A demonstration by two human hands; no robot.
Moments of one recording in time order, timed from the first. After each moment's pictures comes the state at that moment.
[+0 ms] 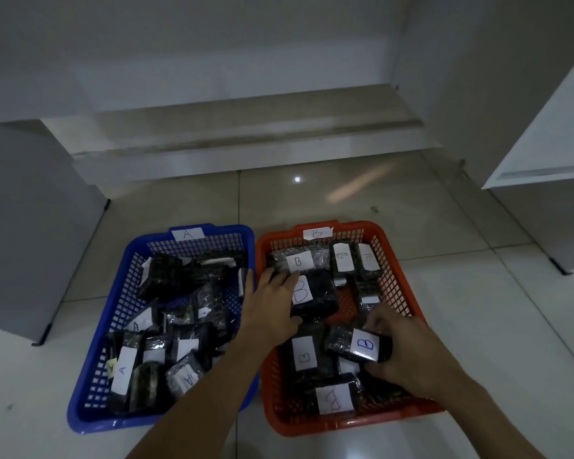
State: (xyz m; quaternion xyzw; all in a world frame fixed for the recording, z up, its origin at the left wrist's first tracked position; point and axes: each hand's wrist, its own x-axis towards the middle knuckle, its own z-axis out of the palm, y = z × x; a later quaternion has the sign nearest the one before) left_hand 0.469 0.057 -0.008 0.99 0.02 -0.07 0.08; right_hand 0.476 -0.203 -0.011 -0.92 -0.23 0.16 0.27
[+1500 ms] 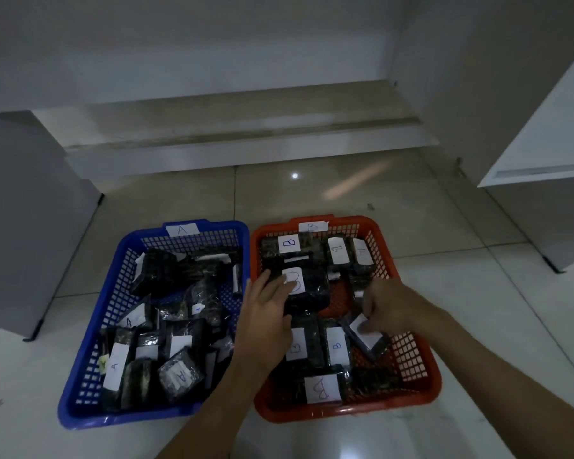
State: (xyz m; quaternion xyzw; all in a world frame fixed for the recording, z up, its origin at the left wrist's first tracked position) left_hand 0.434 0.045 -0.020 0.97 0.04 0.07 0.22; right_hand 0.542 -0.171 0.020 -0.92 -0.21 0.31 0.11
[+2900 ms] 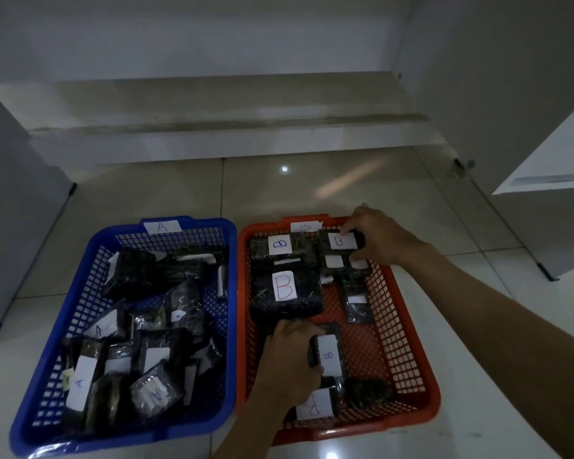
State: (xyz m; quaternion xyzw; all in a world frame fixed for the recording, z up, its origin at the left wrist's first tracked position) left_hand 0.432 -0.003 -0.041 0.93 0.03 -0.09 0.34; right_hand 0.668 -0.155 0.010 -0.94 -0.30 0.13 0.11
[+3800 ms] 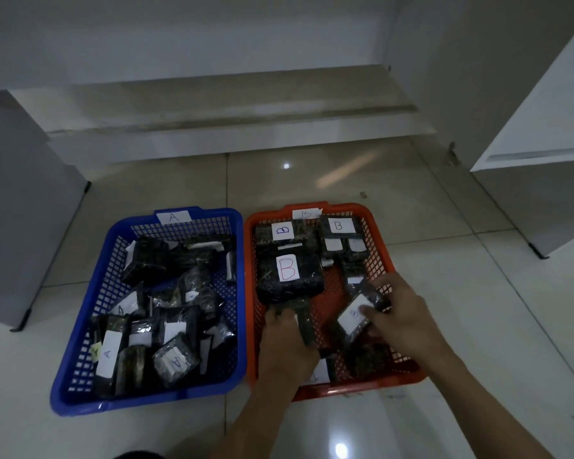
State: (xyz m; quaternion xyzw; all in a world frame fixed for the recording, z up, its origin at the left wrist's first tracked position) left_hand 0.405 -0.011 -0.034 0.91 0.20 -0.05 0.37; right_hand 0.482 -0.192 0.004 -0.88 0.01 0.17 0.43
